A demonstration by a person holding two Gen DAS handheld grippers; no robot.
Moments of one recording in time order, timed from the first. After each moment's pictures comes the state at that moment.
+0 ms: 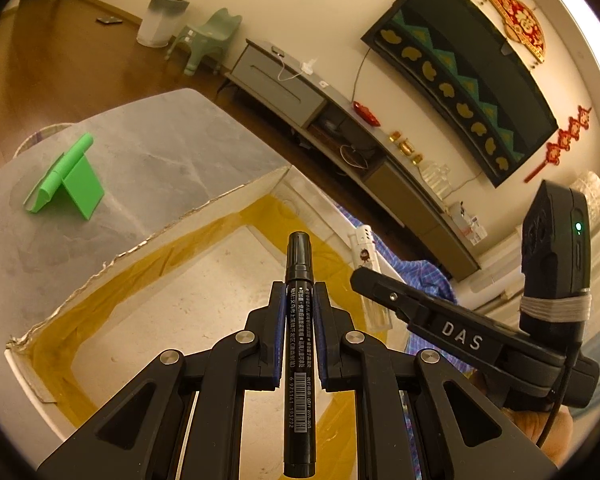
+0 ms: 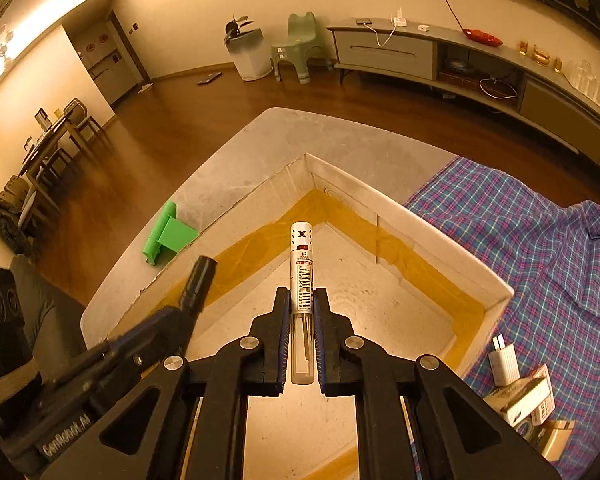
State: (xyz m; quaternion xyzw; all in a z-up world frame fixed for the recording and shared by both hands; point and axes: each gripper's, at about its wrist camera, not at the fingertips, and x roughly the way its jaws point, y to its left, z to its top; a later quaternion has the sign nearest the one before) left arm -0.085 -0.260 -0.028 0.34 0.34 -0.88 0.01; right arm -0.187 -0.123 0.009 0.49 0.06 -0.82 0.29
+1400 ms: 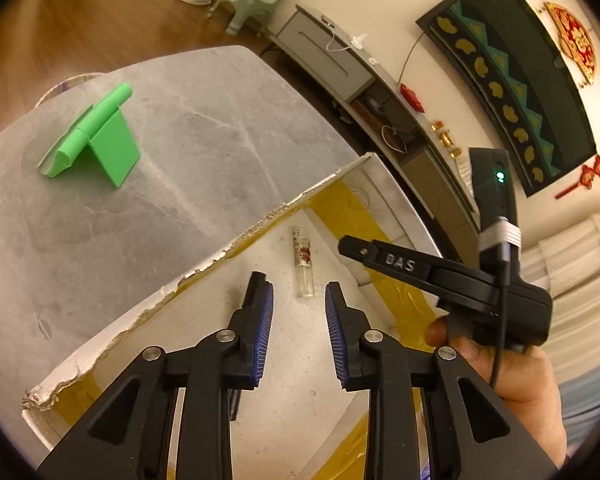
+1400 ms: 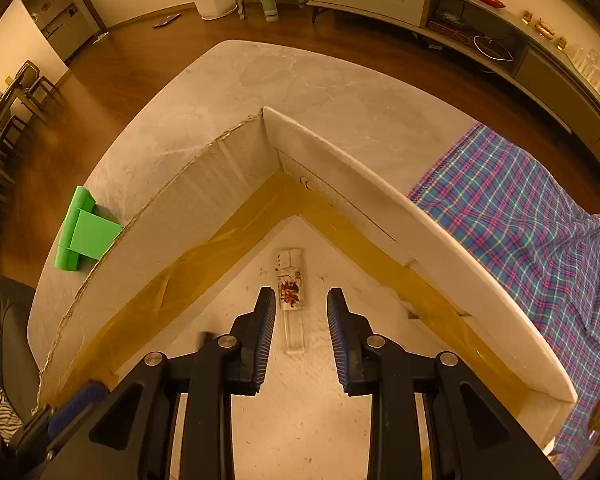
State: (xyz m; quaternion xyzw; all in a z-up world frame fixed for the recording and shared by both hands) left arm -0.104 -0.303 -0.069 0.41 0.38 -0.83 0.05; right arm -0.264 -0.183 -0.062 0.57 0.12 -0.78 0.21
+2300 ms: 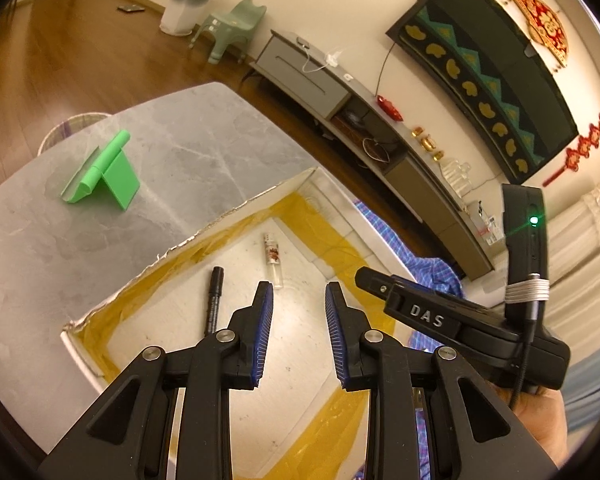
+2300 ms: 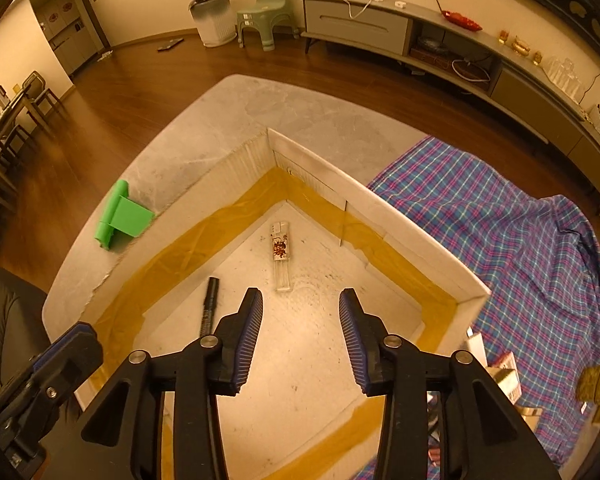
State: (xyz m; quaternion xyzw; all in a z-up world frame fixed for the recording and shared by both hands) left arm -0.061 -0.277 -0.002 0.38 0.34 -0.86 0.04; right arm -0.191 -0.134 0.014 0.52 0.11 -0.82 0.22
